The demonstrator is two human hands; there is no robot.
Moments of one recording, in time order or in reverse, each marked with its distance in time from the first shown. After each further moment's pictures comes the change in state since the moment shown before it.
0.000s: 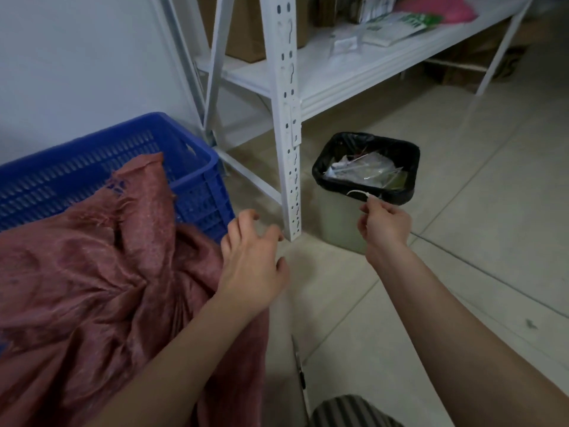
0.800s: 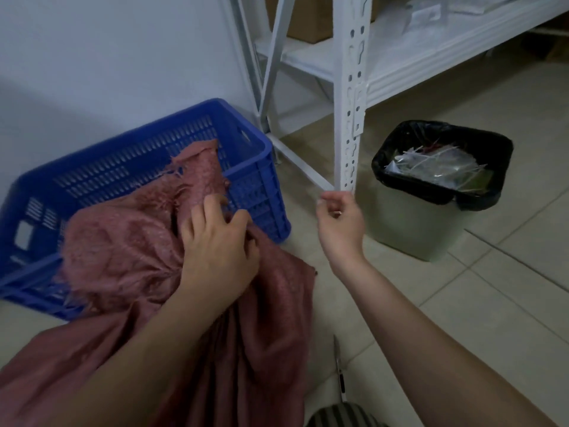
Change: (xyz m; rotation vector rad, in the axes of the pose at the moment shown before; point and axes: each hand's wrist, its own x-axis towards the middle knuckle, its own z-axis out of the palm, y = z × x) left_hand -0.012 -0.076 -0.043 0.312 0.185 -0.201; right_hand -0.067 0.064 0.084 -0.333 -0.472 -0.299
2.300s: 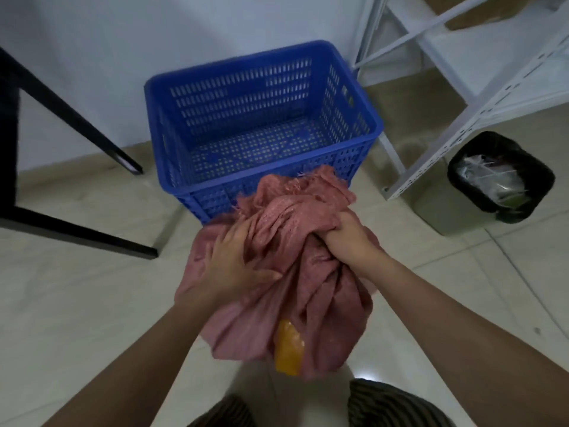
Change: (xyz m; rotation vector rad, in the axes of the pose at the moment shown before) left_hand -0.107 -0.226 -0.144 -0.653 -0.599 -0.395; right_hand -0.192 -0.191 0.126 -0.538 -0.721 0.108
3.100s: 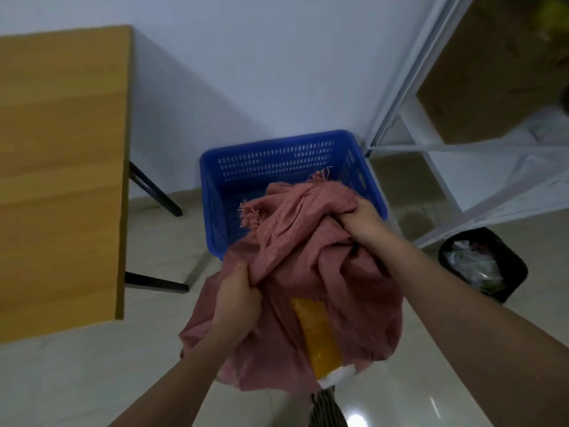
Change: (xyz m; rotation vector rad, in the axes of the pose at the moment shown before) left_hand -0.020 0.121 -0.173 -0.223 0.258 -0.268; right_hand 0.092 -0.224 -0.079 -0.102 -0.028 0.055
